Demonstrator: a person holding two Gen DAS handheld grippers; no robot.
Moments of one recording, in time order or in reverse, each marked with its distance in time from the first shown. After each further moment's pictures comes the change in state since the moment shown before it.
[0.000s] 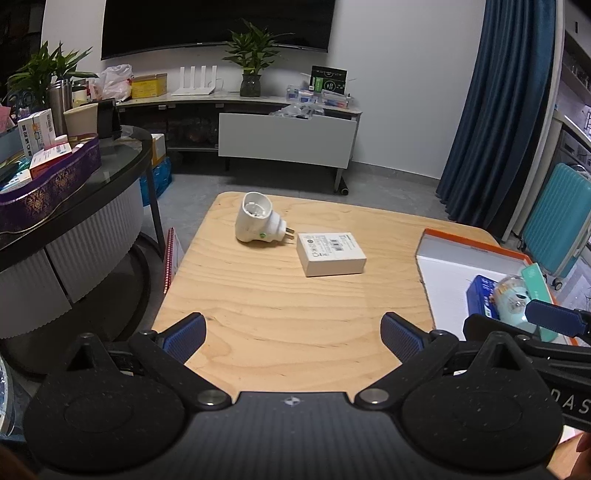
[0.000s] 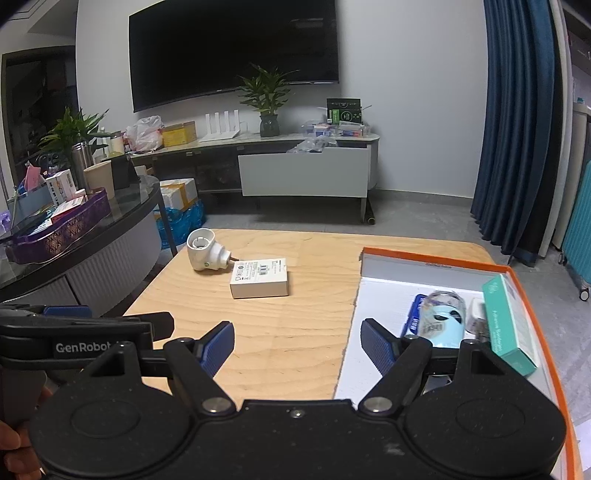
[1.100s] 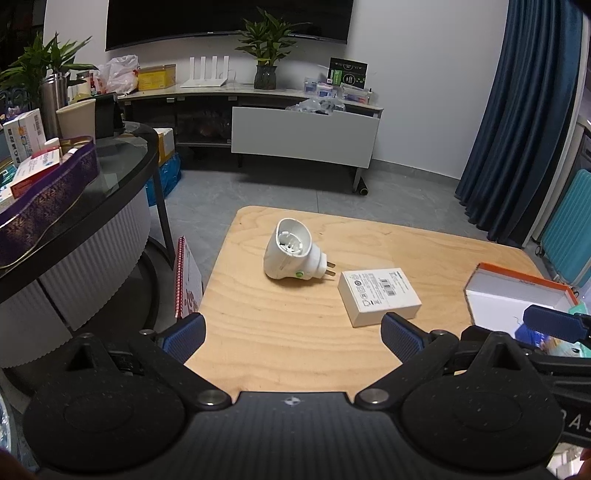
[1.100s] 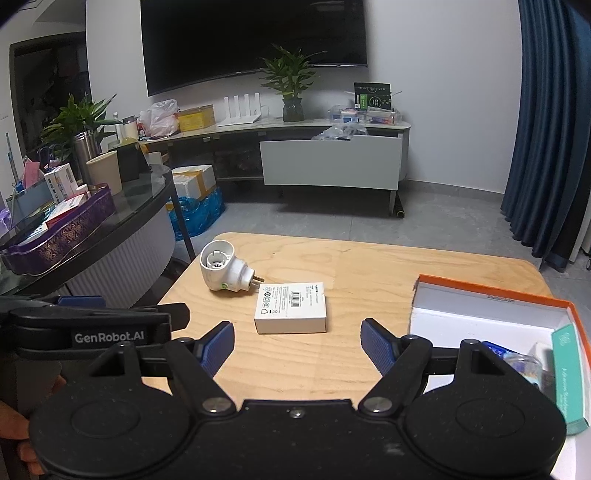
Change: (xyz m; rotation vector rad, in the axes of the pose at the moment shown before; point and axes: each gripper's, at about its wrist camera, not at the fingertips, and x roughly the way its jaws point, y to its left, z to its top) left arm 0.058 0.036 0.048 -0.014 0.034 0.027; right arm 0.079 0.023 0.046 -0.021 0.062 0.067
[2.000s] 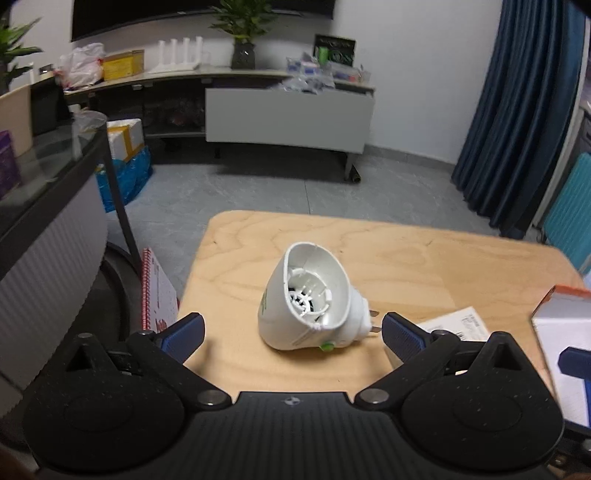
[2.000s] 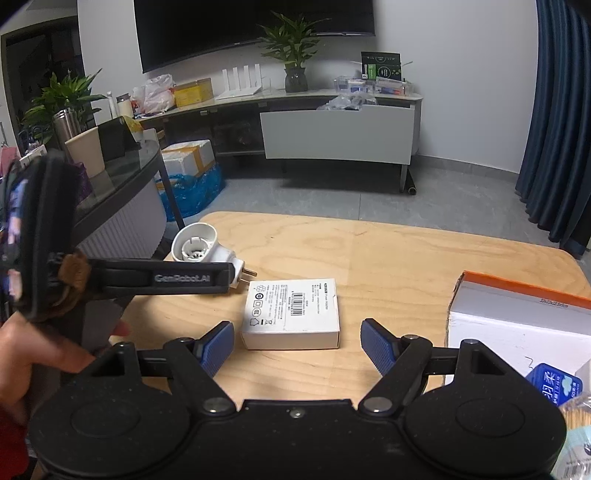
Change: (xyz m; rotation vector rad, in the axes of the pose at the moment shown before) left arm 0.122 0.017 0.034 0.062 0.050 -0.069; right arm 0.080 -0.003 0.008 0.010 0.085 0.021
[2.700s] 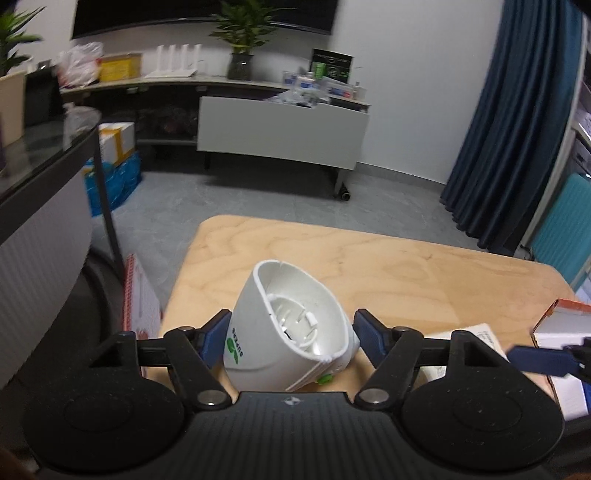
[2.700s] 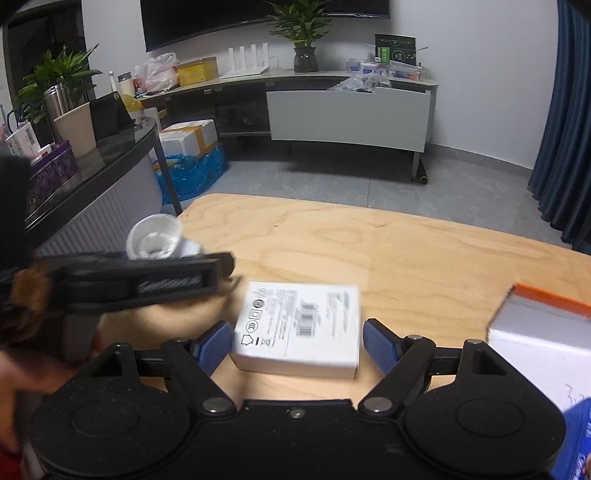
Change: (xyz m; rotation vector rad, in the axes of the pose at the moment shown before) left arm 0.001 0.008 -0.006 -0.056 -0.072 -0.035; right arm 0.055 0.007 0.014 -0.044 0.048 0.005
